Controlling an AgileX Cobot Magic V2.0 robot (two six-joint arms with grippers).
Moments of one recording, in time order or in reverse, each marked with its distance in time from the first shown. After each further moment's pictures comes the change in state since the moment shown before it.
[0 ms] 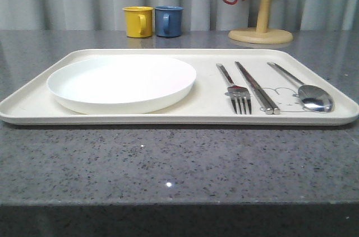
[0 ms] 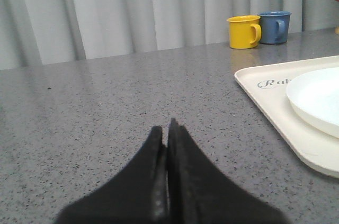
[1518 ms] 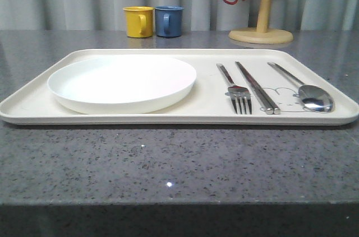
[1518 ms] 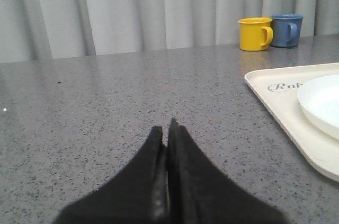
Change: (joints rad) left arm 0.032 0.000 0.000 0.059 0.000 -0.091; right arm 0.000 0.000 0.000 0.000 0.000 0.000
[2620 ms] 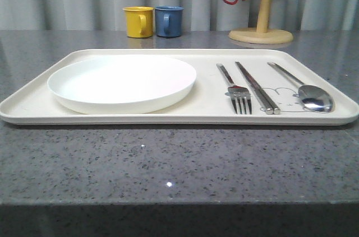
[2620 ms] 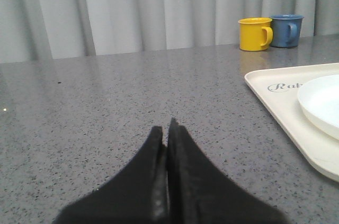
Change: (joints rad) left arm 0.000 0.000 0.000 0.000 0.000 -0.001; right arm -0.324 -0.234 0.656 0.010 -0.808 0.000
